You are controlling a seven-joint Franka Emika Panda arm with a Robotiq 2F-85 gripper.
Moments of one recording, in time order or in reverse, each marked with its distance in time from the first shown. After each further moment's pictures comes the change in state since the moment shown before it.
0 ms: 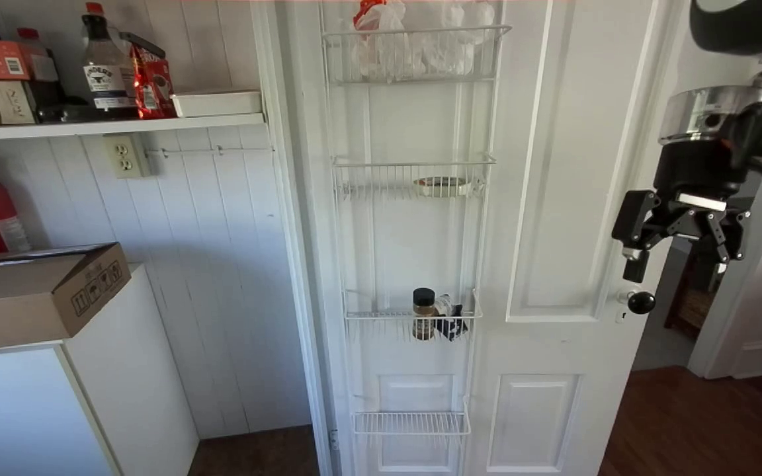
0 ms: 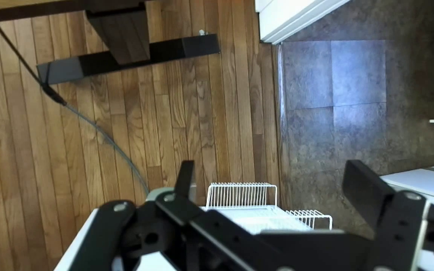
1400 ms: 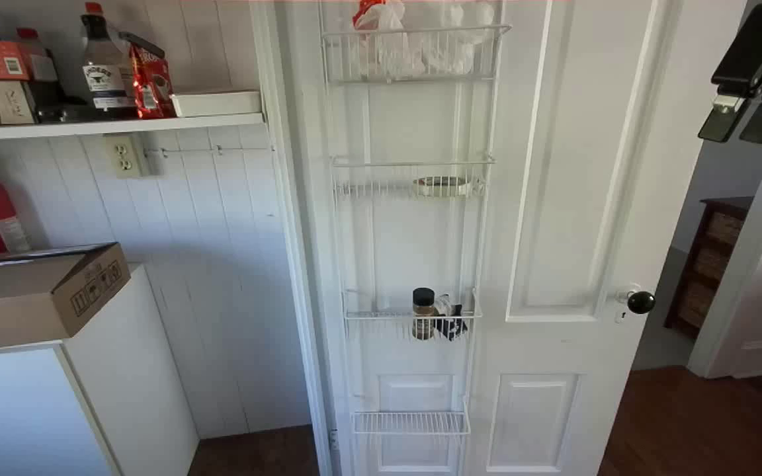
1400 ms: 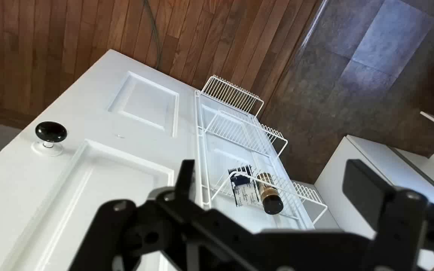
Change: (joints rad) arm 0.055 -0.570 0.028 0.037 -0.200 -0.206 -0.160
